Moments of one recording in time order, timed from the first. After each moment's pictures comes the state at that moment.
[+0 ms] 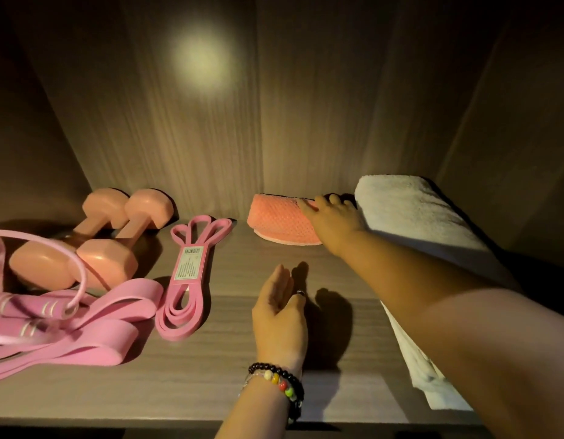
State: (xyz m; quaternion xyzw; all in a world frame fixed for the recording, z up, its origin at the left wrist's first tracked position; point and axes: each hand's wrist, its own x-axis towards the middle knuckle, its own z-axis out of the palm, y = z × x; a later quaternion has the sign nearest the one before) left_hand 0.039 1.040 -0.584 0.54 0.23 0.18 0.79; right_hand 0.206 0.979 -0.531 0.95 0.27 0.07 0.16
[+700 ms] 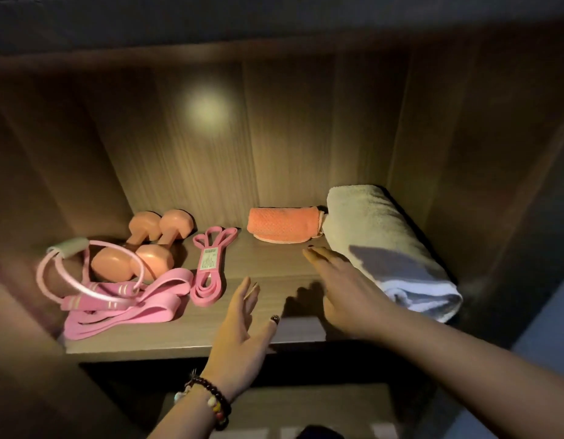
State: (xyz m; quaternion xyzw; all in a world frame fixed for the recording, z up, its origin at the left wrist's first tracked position) left_hand -0.107 1.067 -0.533 0.79 0.07 0.08 0.61; right_hand -0.022 0.890 -0.485 0.93 0.31 0.00 -0.18
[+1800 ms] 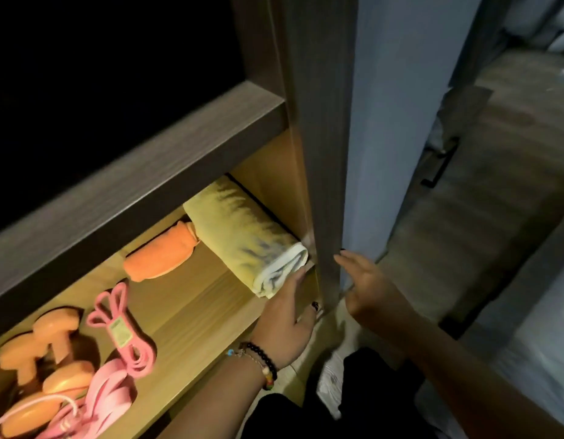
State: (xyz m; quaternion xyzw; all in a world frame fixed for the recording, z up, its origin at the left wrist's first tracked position) left_hand -0.088 0.903 -0.376 0.87 -0.25 -0.25 0.34; right_hand -0.141 0.730 -0.402 0.92 -0.14 -0.04 -0.36
